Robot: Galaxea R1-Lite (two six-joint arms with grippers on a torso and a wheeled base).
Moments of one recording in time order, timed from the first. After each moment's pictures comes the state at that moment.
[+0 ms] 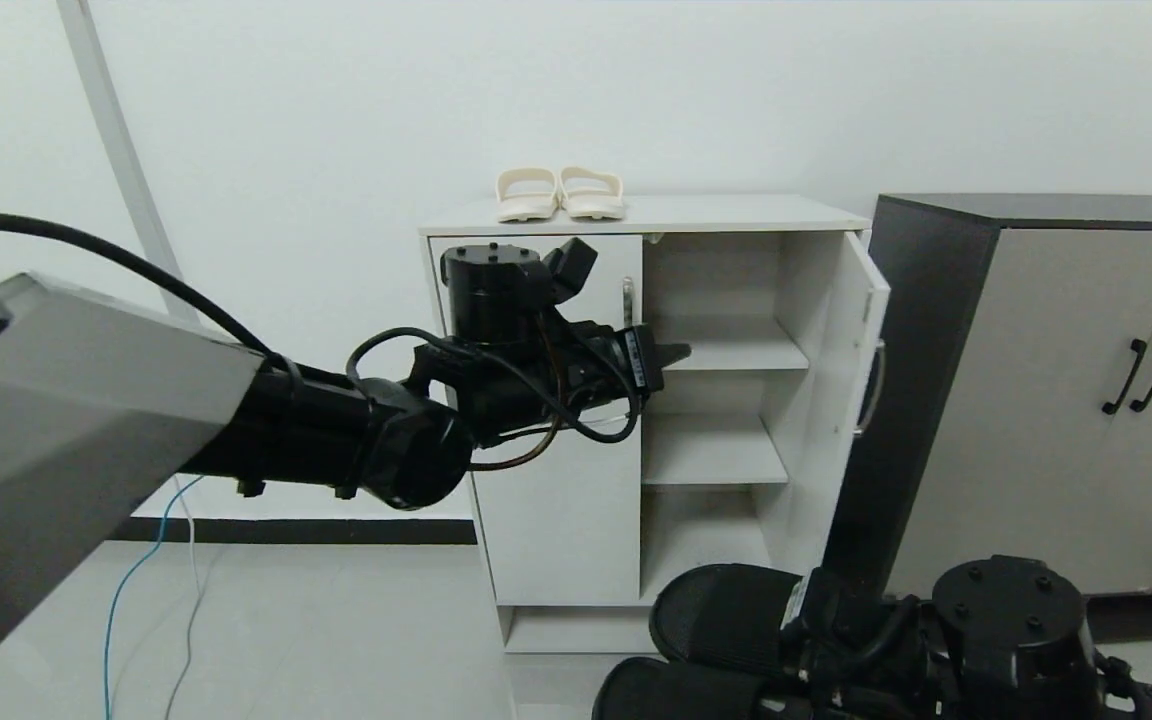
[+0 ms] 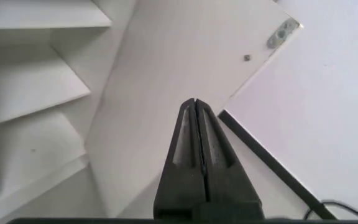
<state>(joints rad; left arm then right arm) -0.54 2.02 -1.29 -0.67 -0.39 -0.49 0.82 1.73 -0.32 -0.96 0.12 -0.15</state>
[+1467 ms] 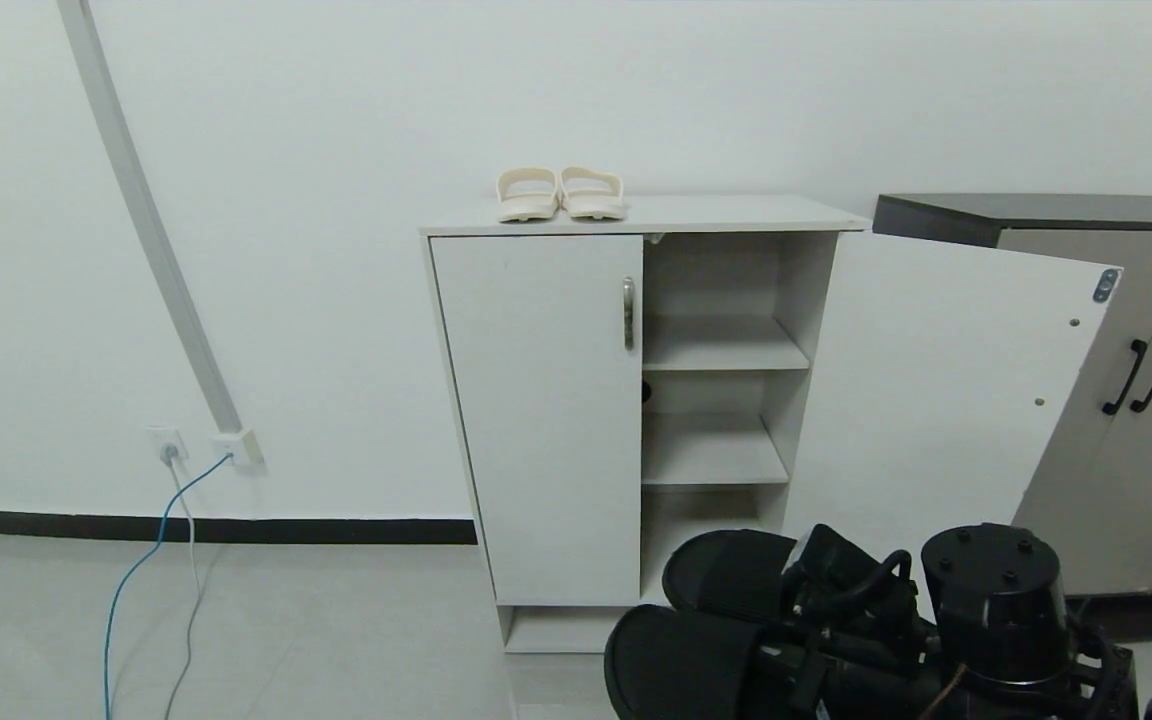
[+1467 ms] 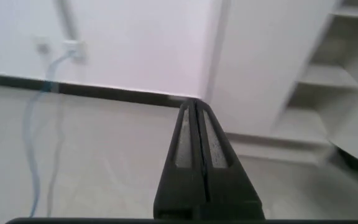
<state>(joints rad) -0.17 0.32 -0.01 -0.11 0.32 -0.07 0.75 1.79 -0.36 -1.02 0.12 -0.14</state>
